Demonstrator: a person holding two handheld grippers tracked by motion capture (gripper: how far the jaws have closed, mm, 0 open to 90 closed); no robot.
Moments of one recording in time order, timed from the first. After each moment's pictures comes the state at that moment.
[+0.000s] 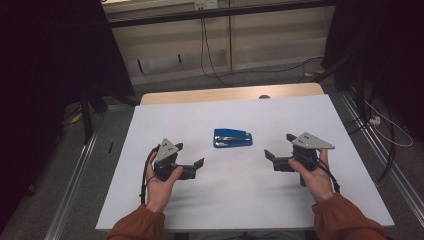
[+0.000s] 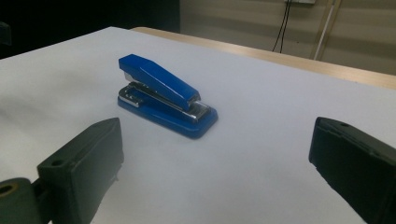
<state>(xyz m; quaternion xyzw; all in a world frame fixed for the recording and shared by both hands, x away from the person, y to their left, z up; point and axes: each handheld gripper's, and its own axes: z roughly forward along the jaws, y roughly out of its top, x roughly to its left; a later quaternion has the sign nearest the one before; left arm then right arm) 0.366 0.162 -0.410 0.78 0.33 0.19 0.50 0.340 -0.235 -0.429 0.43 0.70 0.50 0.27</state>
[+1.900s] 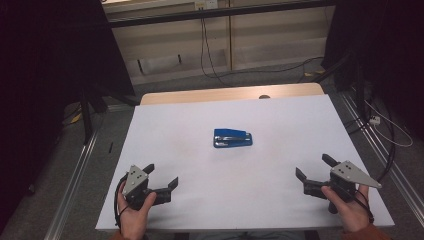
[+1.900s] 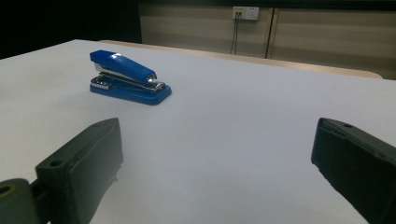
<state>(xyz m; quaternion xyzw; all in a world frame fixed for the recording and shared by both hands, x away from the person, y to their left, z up) 0.308 0.224 -0.417 0.74 0.39 0.23 0.50 0.258 -0.287 -0.438 0.48 0.64 0.50 0.34</state>
